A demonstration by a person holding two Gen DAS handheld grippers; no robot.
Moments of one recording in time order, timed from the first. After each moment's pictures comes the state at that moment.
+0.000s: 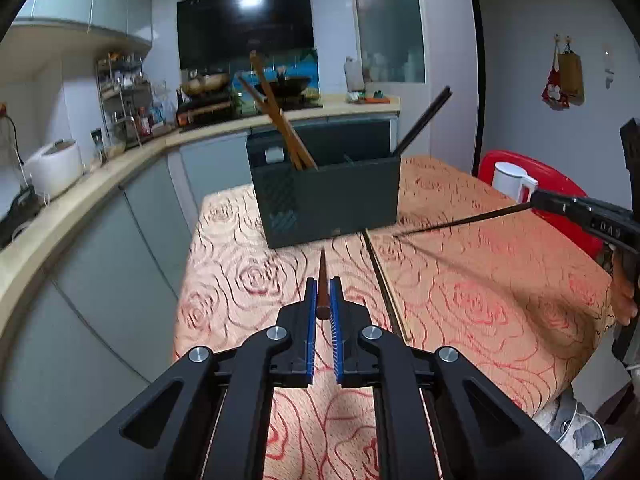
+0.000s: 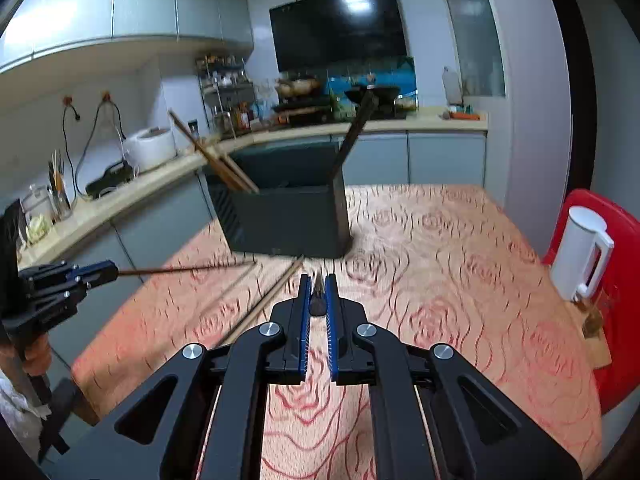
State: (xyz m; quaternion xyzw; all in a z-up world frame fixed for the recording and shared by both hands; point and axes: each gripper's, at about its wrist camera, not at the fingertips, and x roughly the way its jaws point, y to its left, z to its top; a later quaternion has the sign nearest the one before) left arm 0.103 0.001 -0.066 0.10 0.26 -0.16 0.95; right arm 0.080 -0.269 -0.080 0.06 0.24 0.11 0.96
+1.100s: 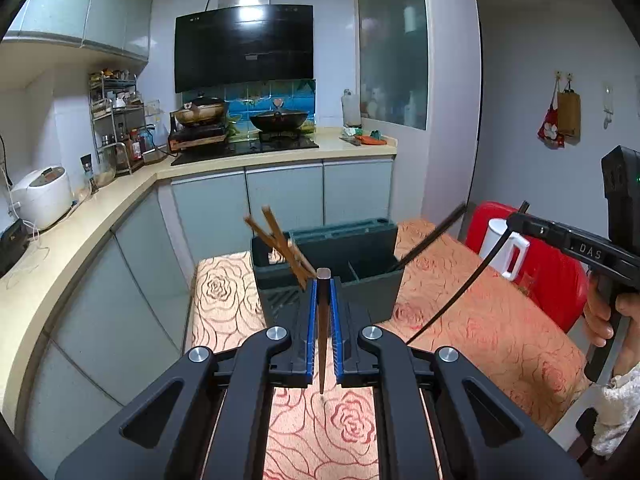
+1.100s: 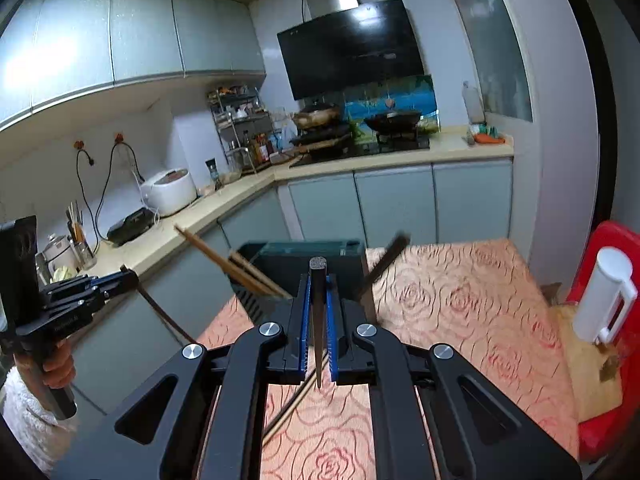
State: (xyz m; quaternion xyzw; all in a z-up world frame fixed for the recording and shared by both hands) left arm 0.176 -0.001 0.047 0.06 0.24 -0.19 0.95; right arm 0.157 -0.277 0.025 0.10 0.21 0.16 0.96
